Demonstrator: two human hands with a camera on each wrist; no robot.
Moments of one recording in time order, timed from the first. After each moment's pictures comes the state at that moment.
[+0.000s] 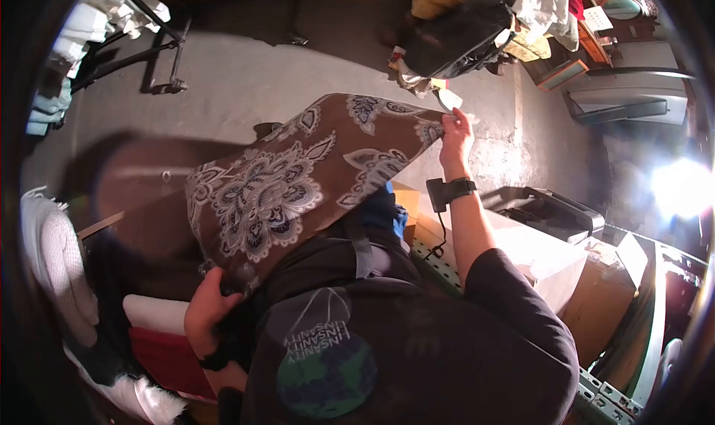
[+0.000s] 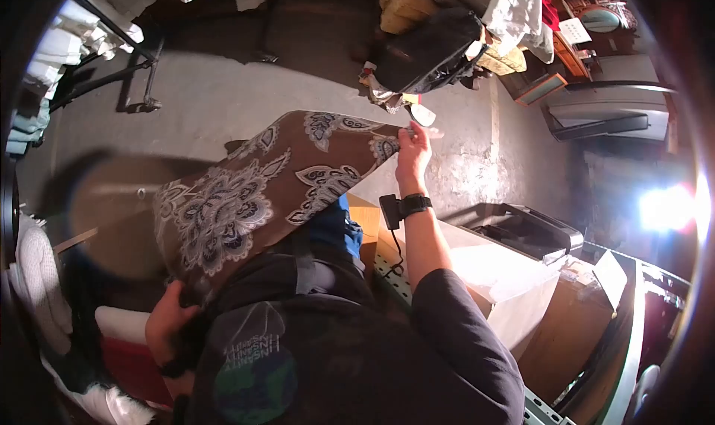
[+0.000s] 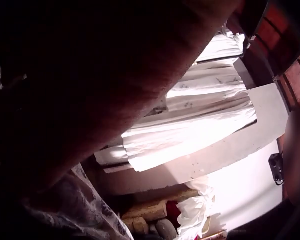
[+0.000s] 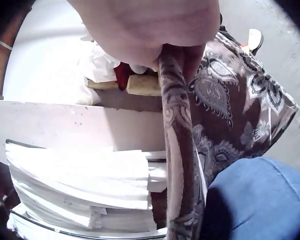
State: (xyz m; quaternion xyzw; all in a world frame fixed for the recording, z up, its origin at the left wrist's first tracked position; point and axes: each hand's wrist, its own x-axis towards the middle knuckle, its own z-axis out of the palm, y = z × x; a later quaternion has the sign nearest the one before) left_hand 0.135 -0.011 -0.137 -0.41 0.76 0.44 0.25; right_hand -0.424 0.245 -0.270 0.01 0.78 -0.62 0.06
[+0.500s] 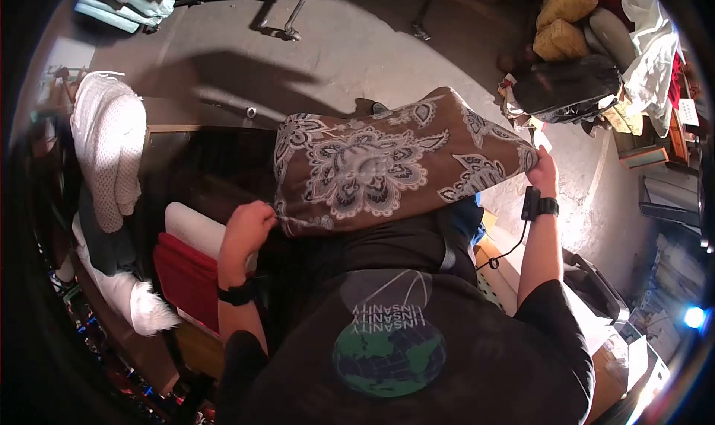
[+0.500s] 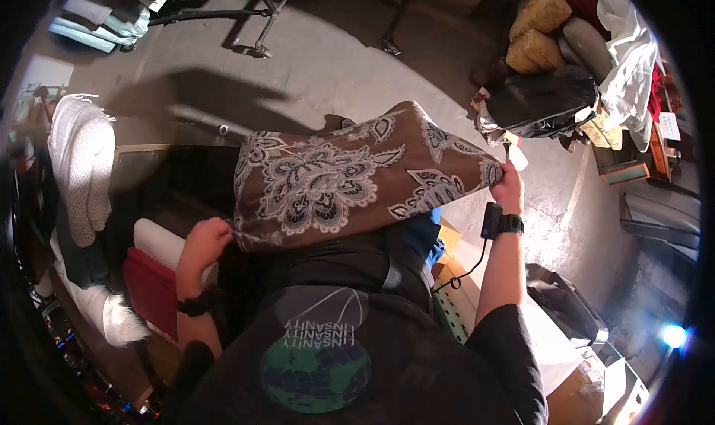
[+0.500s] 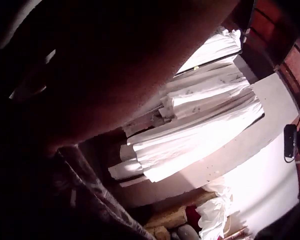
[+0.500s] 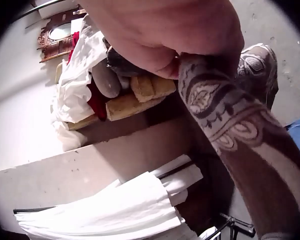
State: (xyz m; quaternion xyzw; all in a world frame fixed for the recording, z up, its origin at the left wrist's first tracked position) left_hand 0.150 -0.028 -0.126 -0.43 0.84 0.27 0.17; right_hand -0.505 0.259 -0.342 0.11 0.58 -0.74 0.34
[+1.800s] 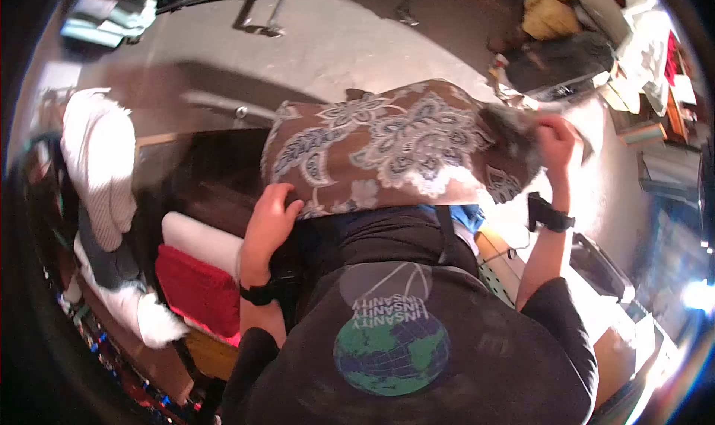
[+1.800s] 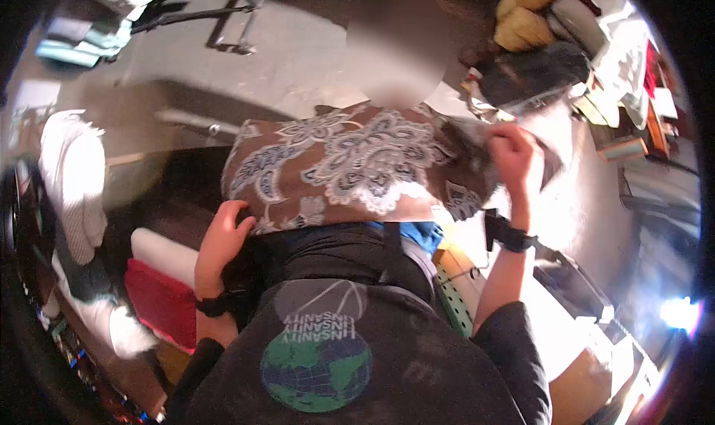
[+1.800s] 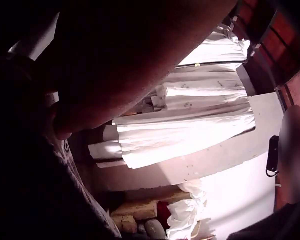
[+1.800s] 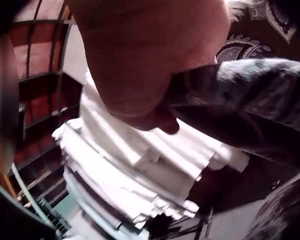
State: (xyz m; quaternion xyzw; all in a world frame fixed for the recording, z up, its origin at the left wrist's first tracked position) left_hand 0.100 -0.008 -0.144 -0.45 0.82 0.35 0.02; right_hand -0.395 0.188 -0.127 -0.42 0.85 -0.33 0.04
